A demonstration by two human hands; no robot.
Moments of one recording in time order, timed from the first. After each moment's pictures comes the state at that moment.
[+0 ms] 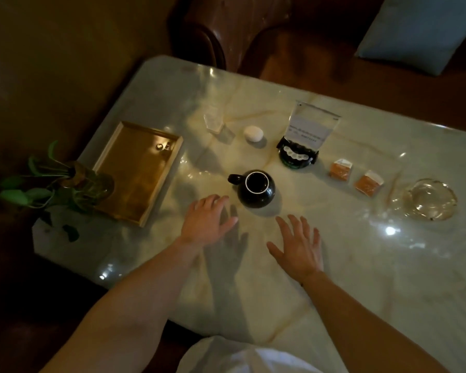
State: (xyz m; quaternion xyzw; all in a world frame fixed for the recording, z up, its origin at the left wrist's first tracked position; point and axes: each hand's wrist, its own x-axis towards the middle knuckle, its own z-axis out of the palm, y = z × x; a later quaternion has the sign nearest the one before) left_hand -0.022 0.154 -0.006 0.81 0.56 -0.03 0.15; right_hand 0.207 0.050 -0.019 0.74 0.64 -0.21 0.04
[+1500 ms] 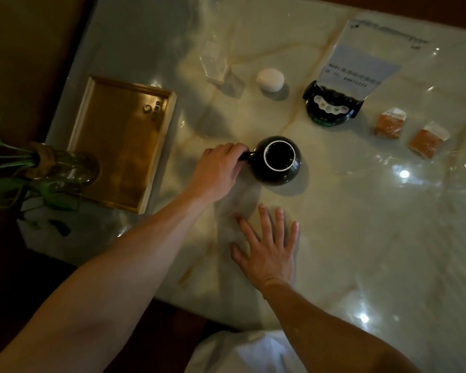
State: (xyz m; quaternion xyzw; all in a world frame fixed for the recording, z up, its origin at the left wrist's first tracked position) left_hand -0.018 0.230 -0.027 0.86 0.47 0.08 0.20; right_hand 0.075 0.026 -0.072 0.75 0.64 -0.17 0.01
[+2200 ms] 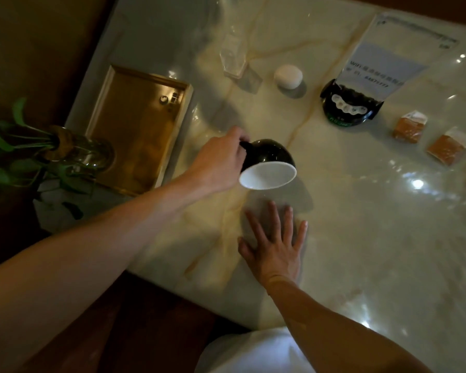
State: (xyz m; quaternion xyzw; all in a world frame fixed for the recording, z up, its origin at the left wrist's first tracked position) left_hand -0.019 0.227 0.053 0.74 0.58 0.03 0.34; right_hand 0.077 0.024 -0.073 0.75 0.64 -0.16 0.00
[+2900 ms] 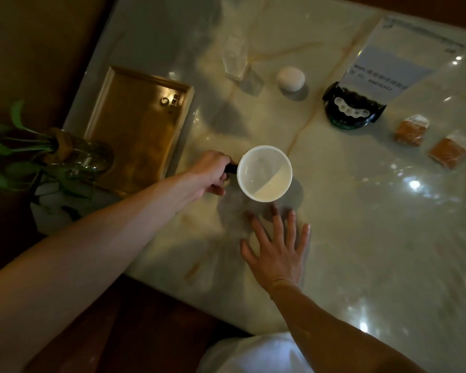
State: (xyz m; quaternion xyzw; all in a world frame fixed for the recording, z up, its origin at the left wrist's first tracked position) left_hand -0.037 0.235 0.021 0.38 0.70 0.02 0.60; right_hand 0.075 0.024 -0.081 0.76 0.63 -0.14 -0.01
